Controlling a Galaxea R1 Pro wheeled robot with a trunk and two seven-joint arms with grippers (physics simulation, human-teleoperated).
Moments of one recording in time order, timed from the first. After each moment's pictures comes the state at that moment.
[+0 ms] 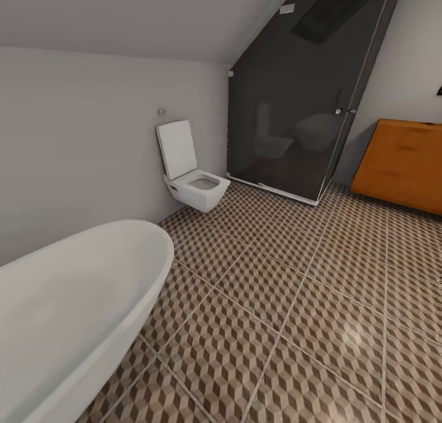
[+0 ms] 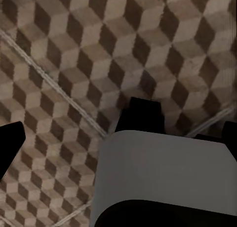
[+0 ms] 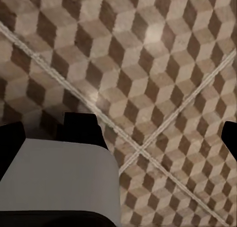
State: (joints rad) left arm -0.38 0.01 -0.40 0.05 0.55 0.02 0.13; right arm -0.32 0.05 -0.29 0.03 0.48 -0.09 -0.30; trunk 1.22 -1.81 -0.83
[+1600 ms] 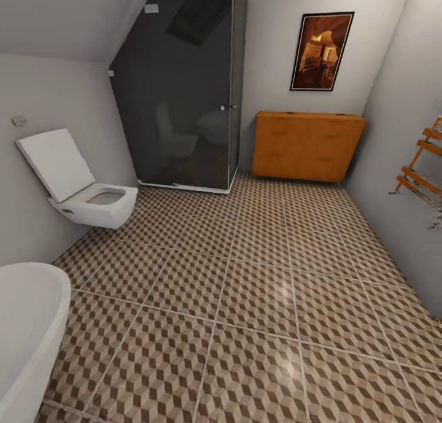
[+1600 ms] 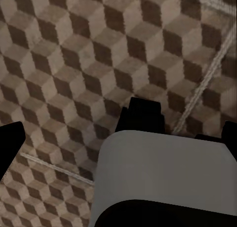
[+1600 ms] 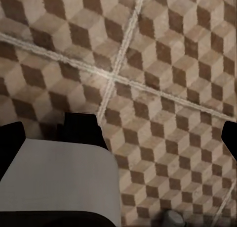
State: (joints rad) left arm -0.38 0.01 -0.40 0.05 0.55 0.02 0.13; right arm -0.32 0.05 -0.29 0.03 0.48 -0.09 -0.30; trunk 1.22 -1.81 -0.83
